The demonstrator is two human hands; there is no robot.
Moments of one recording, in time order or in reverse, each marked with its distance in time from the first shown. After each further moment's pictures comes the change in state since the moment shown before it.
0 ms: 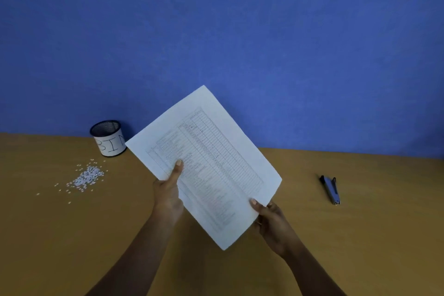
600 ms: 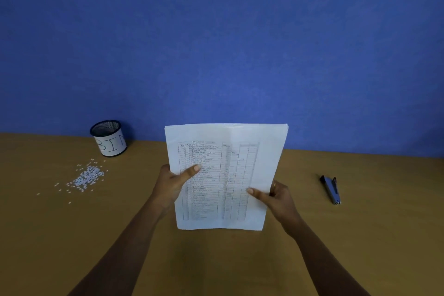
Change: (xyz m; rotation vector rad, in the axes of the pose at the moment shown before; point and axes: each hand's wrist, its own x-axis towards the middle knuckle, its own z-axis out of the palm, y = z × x) left_hand 0.006 0.016 -0.002 0.426 -0.381 0.253; right_hand 0.015 -0.033 0.002 -0.479 0.059 -0.295
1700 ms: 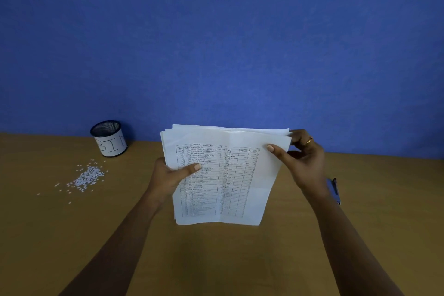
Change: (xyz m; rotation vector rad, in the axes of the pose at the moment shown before) left_hand 0.004 0.017 -0.003 0.056 -0.002 0.085; right_hand 0.015 -0.093 -0.011 -0.146 0.241 -0.481
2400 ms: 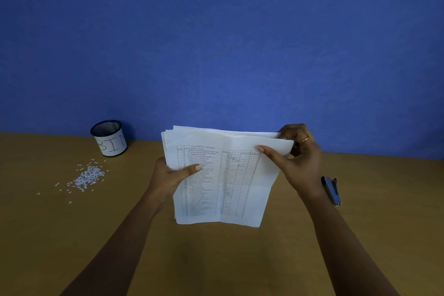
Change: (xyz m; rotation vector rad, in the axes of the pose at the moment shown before) left_hand 0.000 -0.002 -0.002 0.021 0.009 -0.020; right_hand 0.000 -0.010 0.009 -0.194 0.019 -0.233
